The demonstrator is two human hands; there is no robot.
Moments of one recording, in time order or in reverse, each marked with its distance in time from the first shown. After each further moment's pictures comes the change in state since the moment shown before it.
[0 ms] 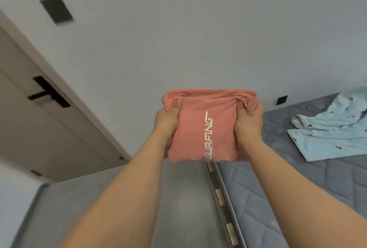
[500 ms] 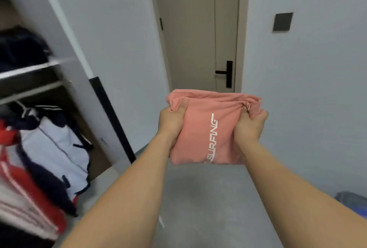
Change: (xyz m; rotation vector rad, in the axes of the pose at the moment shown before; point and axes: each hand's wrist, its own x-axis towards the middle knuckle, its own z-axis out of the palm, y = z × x) left_hand -0.308 -0.021 -0.342 -0.113 0.946 0.064; right_hand -0.357 -0.084 0.182 0.079 -0.734 0.076
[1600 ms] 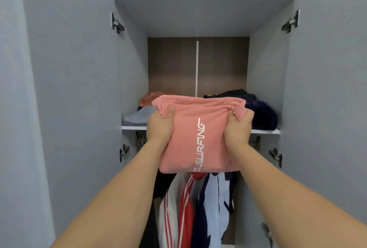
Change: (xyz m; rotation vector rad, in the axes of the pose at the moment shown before) left_hand 0.035 0.083 -0.655 0.203 1.094 0.246; right_hand -0.435 -0.140 0.547 0.278 -1.010 -0.193
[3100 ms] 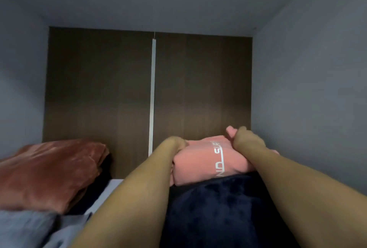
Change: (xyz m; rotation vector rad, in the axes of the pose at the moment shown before) left_hand 0.490 -0.074 0.486 0.419 -0.638 -0.207; right_hand 0.621 0.234 0.166 -1.170 -0.233 -0.026
